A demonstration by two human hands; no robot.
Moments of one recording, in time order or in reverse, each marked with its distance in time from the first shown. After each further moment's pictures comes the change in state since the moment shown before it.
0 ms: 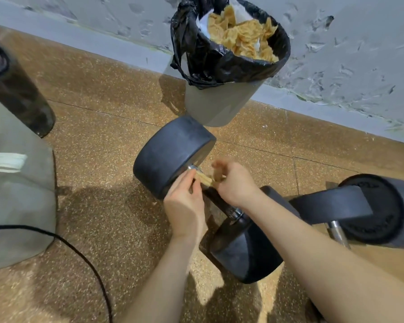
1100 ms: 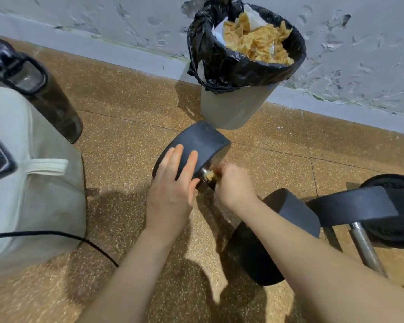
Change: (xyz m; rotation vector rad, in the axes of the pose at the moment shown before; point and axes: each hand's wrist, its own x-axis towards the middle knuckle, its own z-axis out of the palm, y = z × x) left_hand 0.044 -0.010 -0.075 0.645 -0.222 0.599; right_hand -0.015 -0.036 0.024 -0.311 0.190 -0.164
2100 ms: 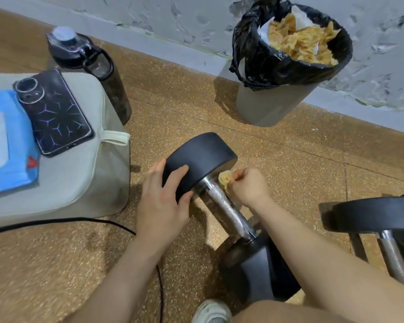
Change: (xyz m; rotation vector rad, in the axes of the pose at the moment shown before) left_hand -0.069 -0.030 -0.065 -0.157 -0.042 -0.293; right_hand -0.025 -0.016 0.018 0.287 -0.186 0.157
